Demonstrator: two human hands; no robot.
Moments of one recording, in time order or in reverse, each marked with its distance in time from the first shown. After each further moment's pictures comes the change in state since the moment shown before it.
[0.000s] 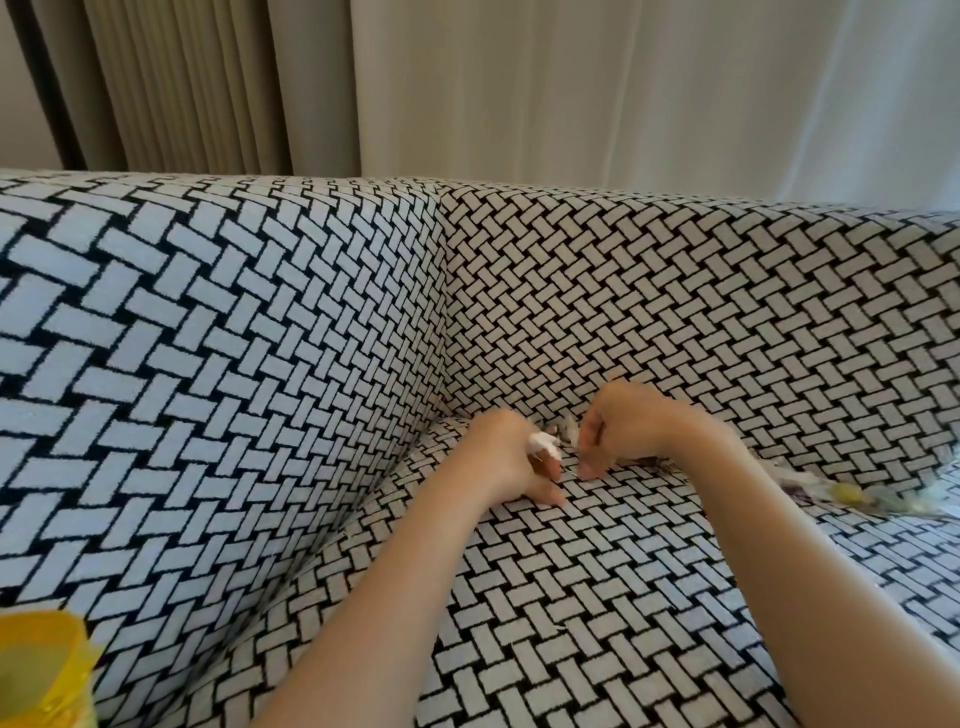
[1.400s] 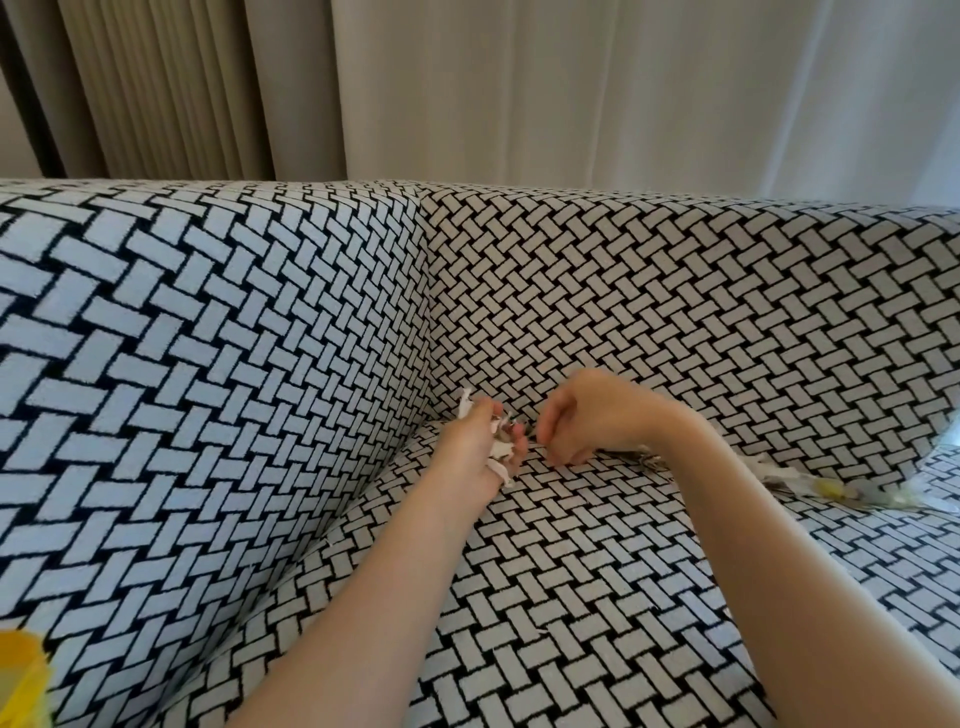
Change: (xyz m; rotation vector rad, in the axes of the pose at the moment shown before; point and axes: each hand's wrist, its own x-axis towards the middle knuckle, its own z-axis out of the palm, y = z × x) left_hand 0.025 -0.004 0.014 -1.554 0.204 -0.386; right_hand -0.008 -0.014 -0.010 0.318 -0.008 -0.113
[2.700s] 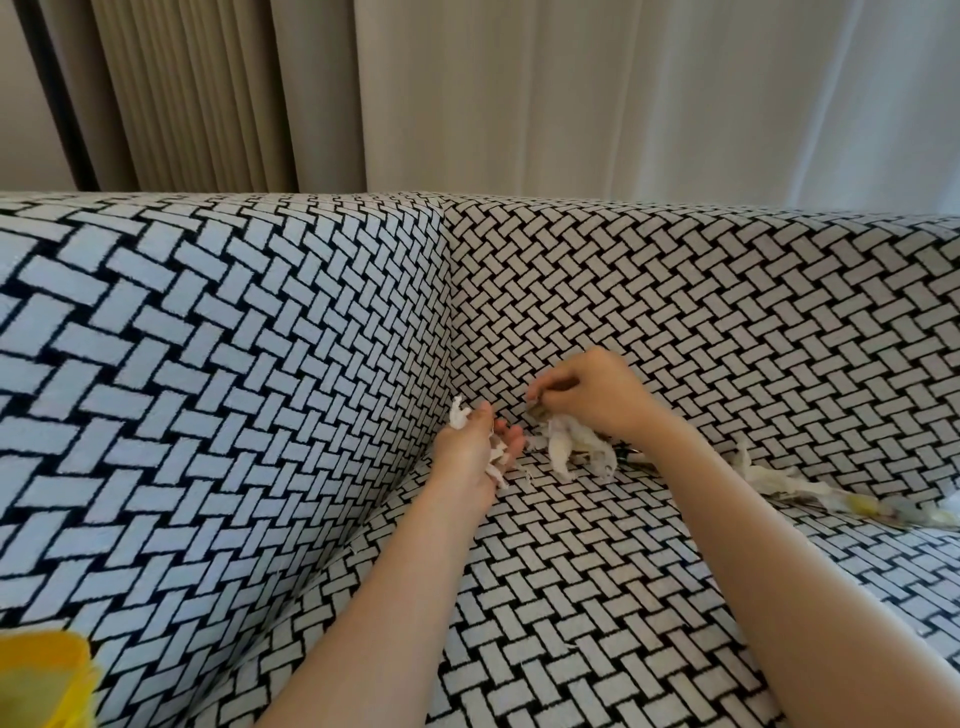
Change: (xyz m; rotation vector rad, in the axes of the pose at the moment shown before) left_hand 0.015 0.007 -0.016 -0.052 0.061 0.134; right_hand 0.037 0.000 0.011 0.010 0.393 -0.190
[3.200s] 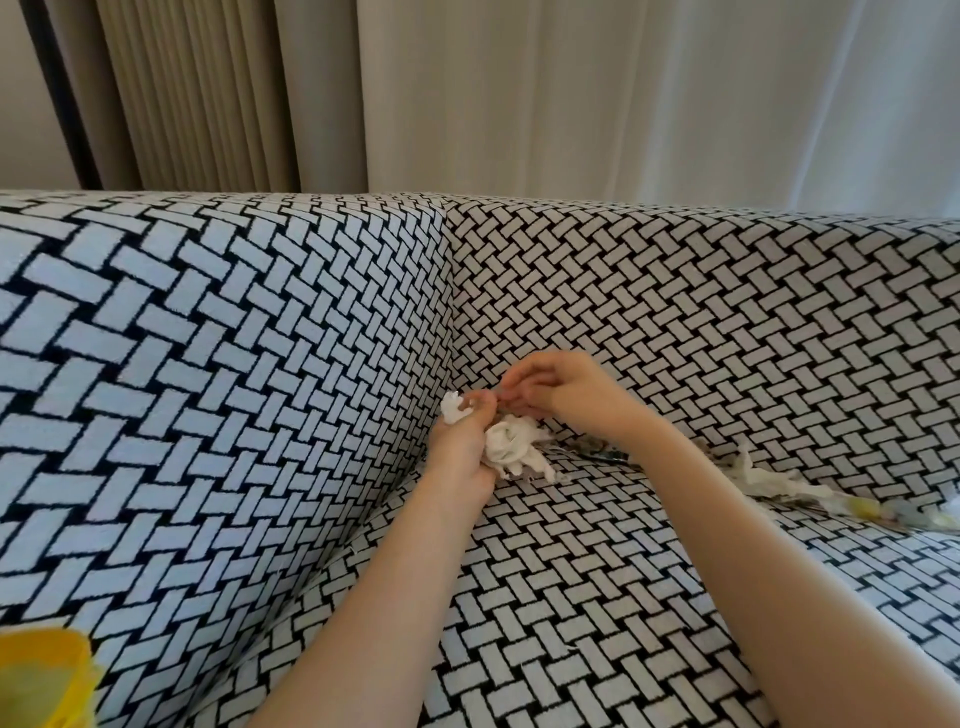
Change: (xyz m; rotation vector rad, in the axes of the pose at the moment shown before) left_hand 0.005 0.005 -0.001 -0.121 -0.063 0.005; right_hand -0.003 -0.015 0.007 0.284 -0.142 -0.007
